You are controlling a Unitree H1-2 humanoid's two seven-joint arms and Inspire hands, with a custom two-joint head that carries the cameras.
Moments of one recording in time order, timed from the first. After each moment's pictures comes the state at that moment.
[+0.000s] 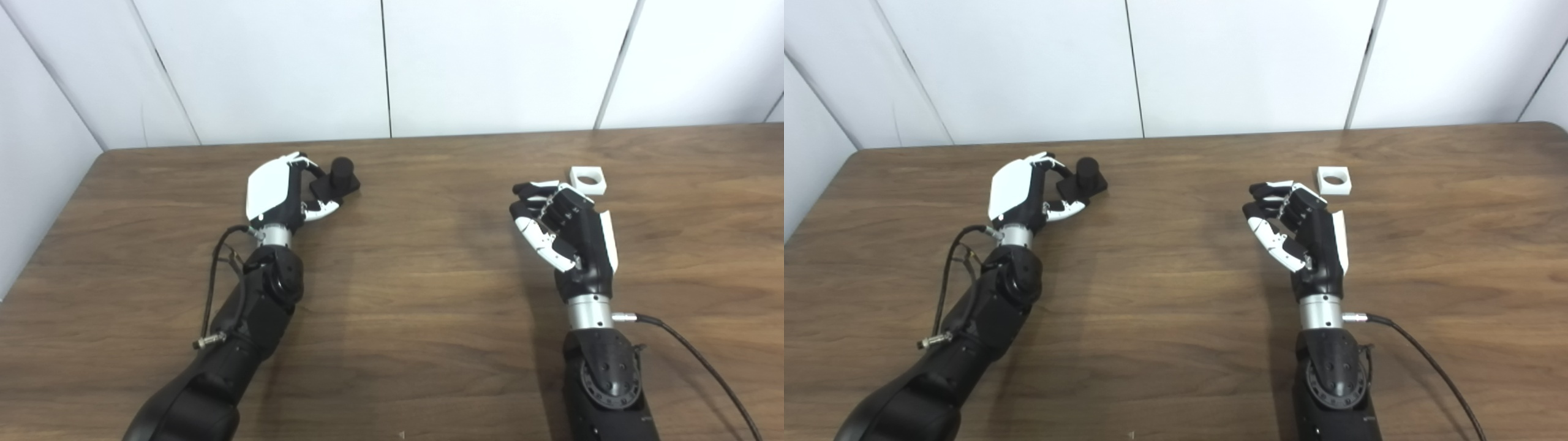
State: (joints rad) left arm -0.63 0.18 -0.28 0.79 0.61 0.07 0.45; right arm -0.13 0.04 -0.03 0.07 -0.03 -0.25 -0.10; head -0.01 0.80
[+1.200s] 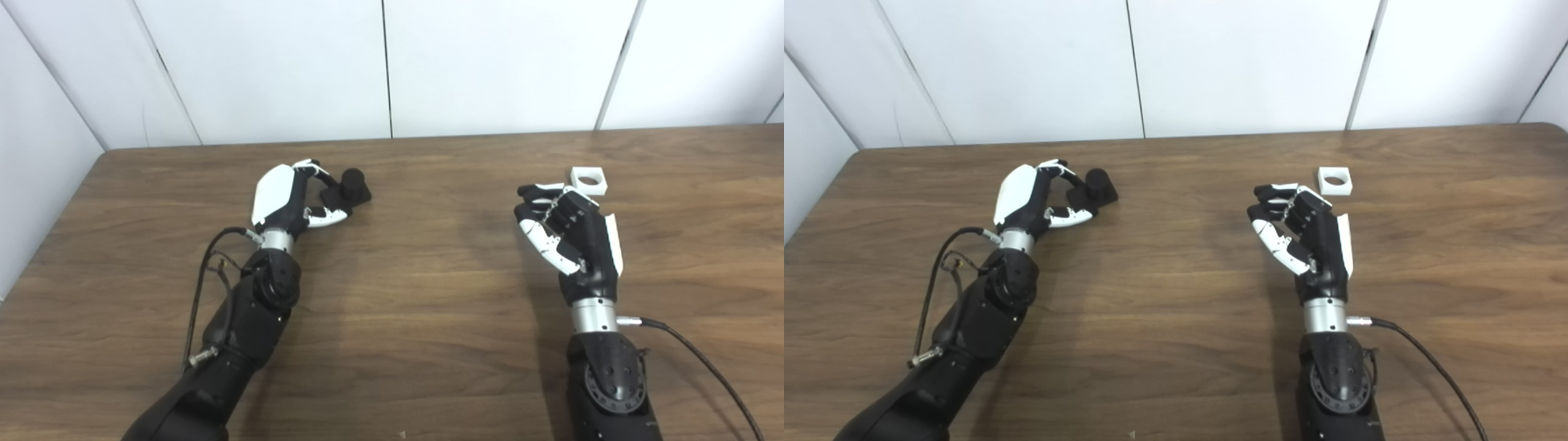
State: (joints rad) left arm -0.54 0.20 -0.32 0.62 0.51 0.06 0.29; right arm -0.11 0.03 -0.04 0.05 -0.03 -0.24 -0.10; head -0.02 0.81
